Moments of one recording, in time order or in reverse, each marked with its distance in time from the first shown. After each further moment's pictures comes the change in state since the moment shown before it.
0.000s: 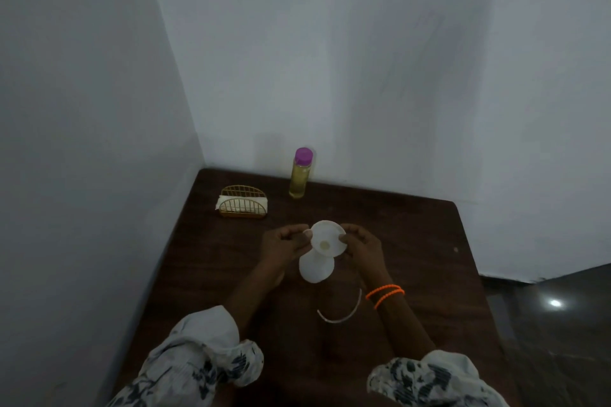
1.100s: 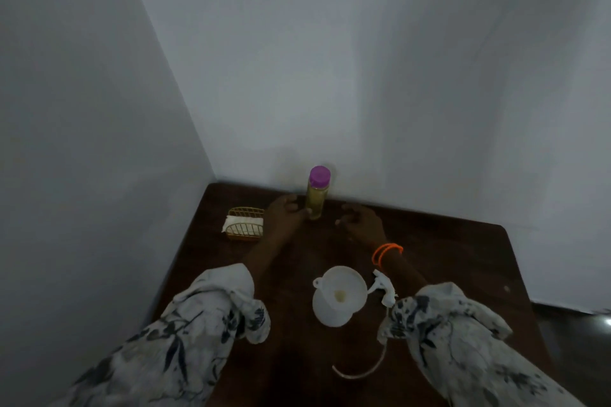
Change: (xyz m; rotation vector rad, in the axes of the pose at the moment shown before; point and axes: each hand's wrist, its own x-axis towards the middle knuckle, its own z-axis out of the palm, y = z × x) left_hand 0.145 0.065 -0.010 0.604 0.253 0.161; right_hand 0.156 -0.031 0.051 -0.595 -0.185 -0.082
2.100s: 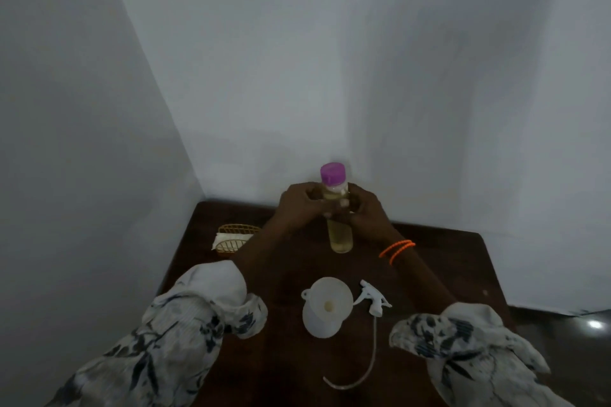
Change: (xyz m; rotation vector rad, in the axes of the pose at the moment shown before) left_hand -0.033 0.105 -0.002 -0.087 -0.262 0.307; right_hand -0.015 -0.053 -0.064 0.169 -0.021 -0.420
